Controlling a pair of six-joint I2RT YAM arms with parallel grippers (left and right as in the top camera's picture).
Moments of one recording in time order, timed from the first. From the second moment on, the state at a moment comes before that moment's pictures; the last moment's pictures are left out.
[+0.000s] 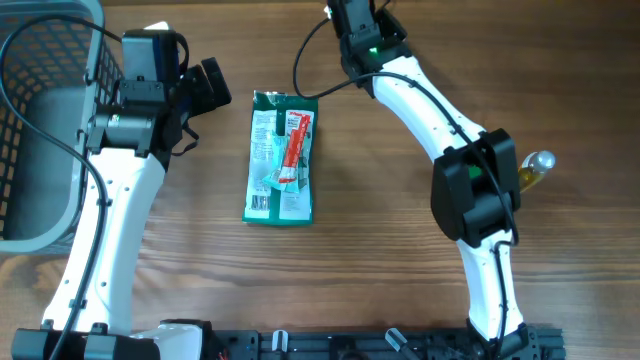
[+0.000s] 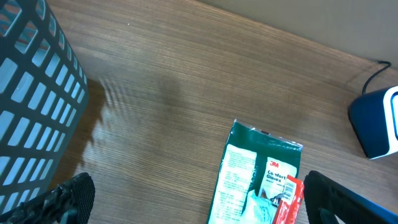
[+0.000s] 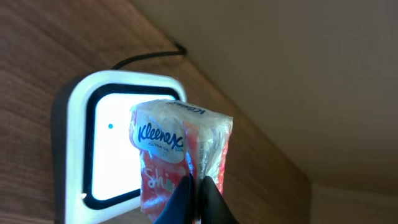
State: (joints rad) left arm -0.08 1.46 1.38 -0.73 -0.14 -0.35; right arm 0.45 2.32 2.00 -0.49 0.68 -0.51
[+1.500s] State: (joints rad) left arm -0.08 1.46 1.38 -0.73 -0.14 -0.35; right arm 0.10 1.70 1.75 -1.46 0.24 0.13
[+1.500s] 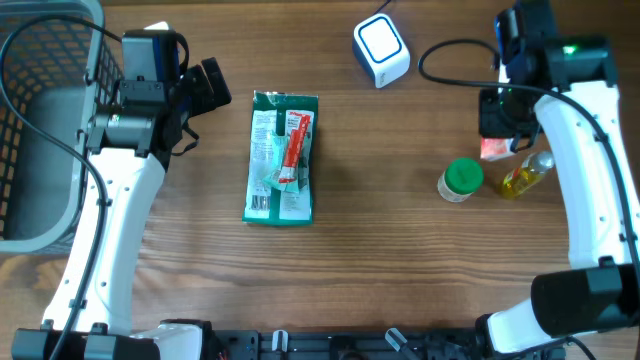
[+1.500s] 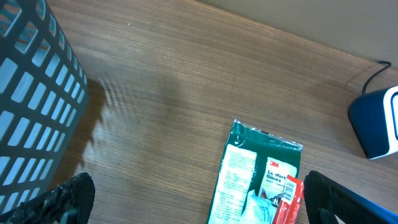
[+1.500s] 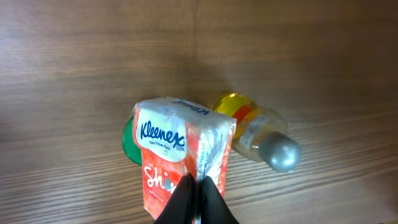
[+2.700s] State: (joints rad) left arm -0.08 1.46 1.38 -0.73 -0.14 -0.35; right arm 0.10 1.70 1.44 -1.27 0.37 0.16
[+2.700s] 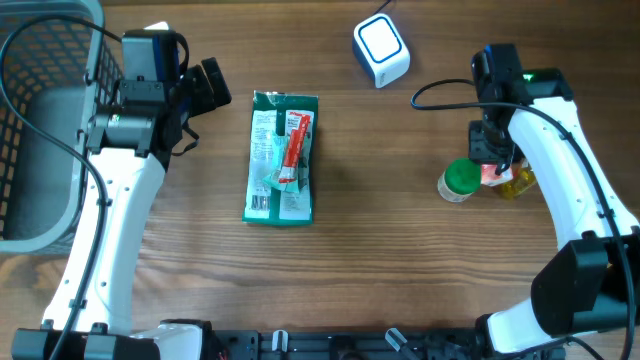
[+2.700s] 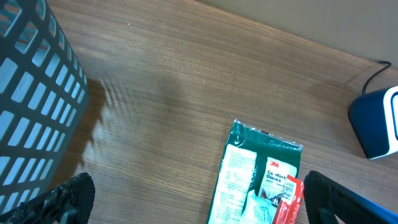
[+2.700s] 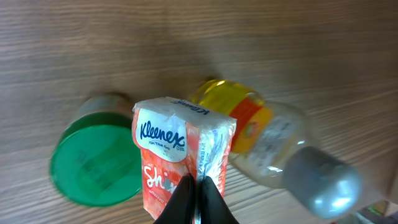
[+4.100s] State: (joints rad) left arm -0.08 1.46 1.38 -0.73 -0.14 -0.35; right arm 0.56 1.71 1.43 -0.66 -0.31 0.67
